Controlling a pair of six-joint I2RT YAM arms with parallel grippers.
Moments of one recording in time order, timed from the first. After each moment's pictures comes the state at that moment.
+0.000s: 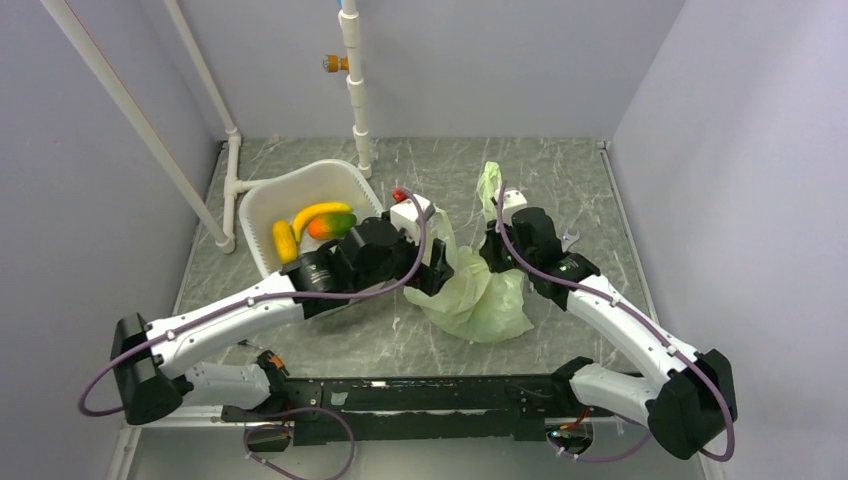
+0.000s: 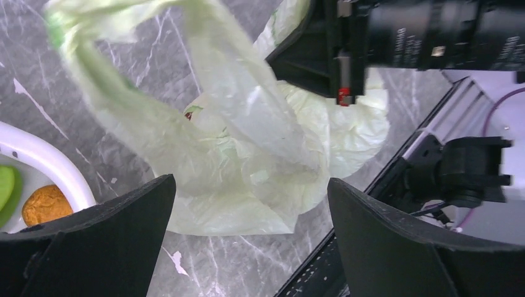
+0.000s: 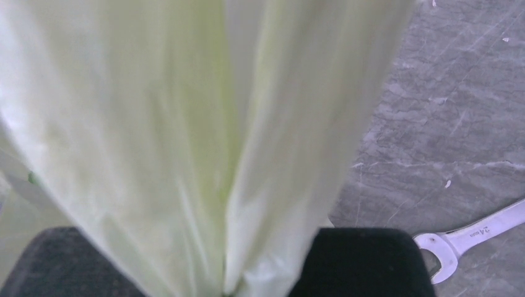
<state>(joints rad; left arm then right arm) -1.01 1.24 1.07 -0.28 -0.12 -0.38 0.51 1.07 0.77 -0.30 -0.03 0.20</state>
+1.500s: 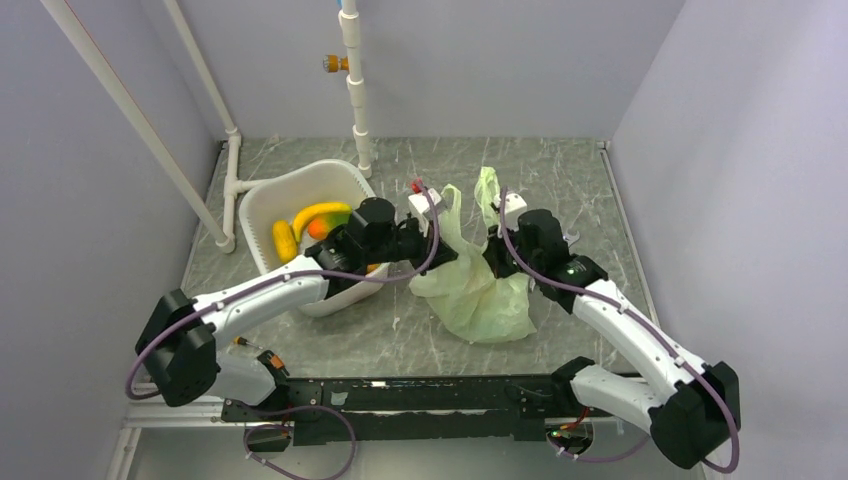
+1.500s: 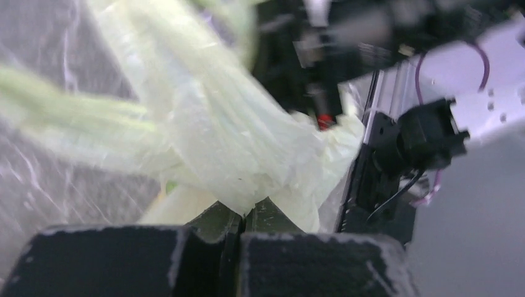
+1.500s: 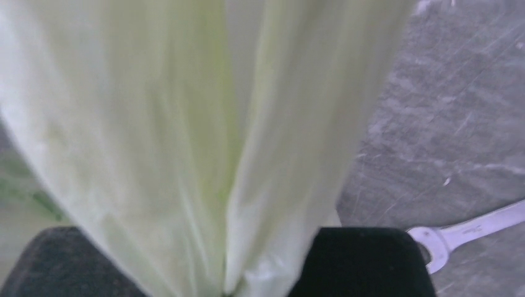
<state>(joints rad) -0.83 1.39 0.99 0.12 0.37 -0.32 0.50 1.00 0.76 -0.36 -0.11 0.16</state>
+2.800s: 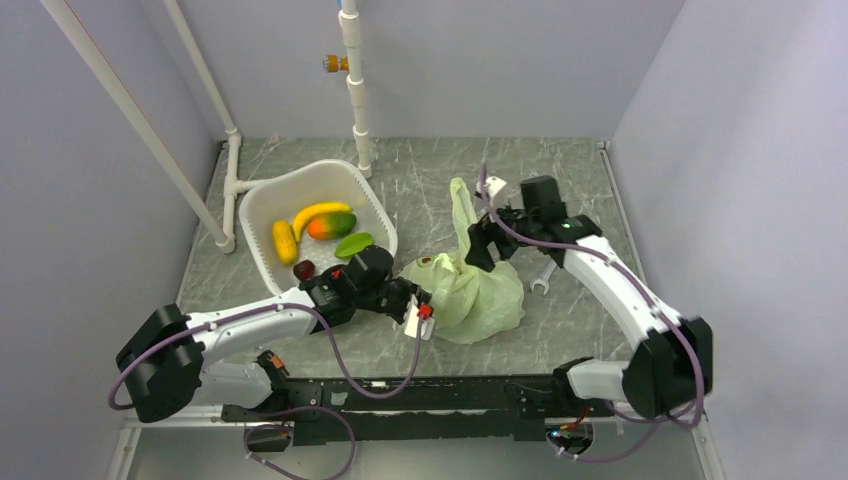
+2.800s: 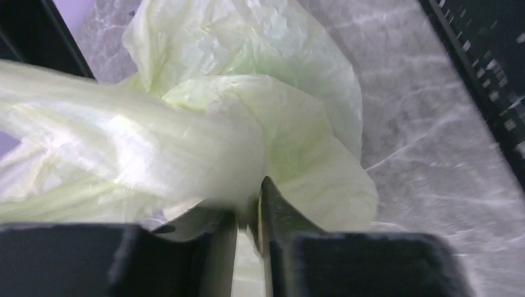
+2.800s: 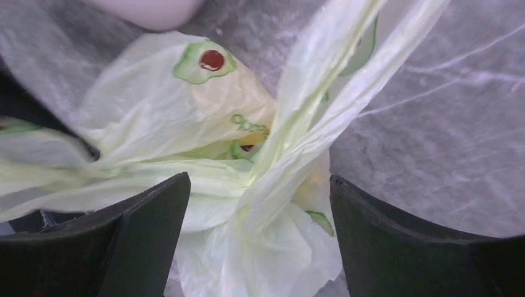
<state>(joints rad) -0.95 1.27 0.70 0.01 0.49 1.03 0.37 1.34 1.02 -0.54 -0.49 -0.26</state>
